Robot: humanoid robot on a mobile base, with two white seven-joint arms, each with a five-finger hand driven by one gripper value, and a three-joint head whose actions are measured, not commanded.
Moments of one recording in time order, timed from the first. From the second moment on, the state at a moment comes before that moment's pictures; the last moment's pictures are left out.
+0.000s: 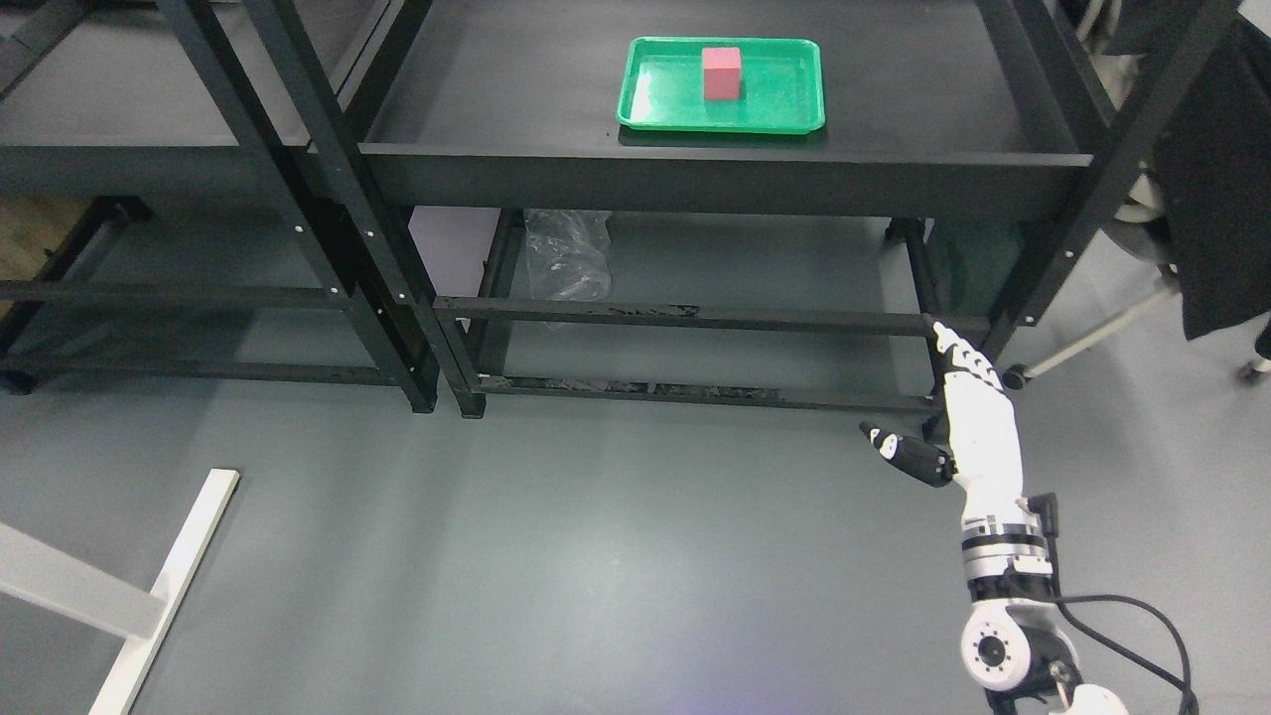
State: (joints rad) left arm 0.00 0.00 -0.08 0.00 0.13 0.01 0.18; right arm 0.11 -0.02 0.08 -1.63 0.86 -0.07 -0.19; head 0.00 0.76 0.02
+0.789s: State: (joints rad) left arm 0.00 0.00 -0.08 0.00 0.13 0.01 0.18; right arm 0.02 0.00 0.13 -1.62 1.25 -0.08 -0.28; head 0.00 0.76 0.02
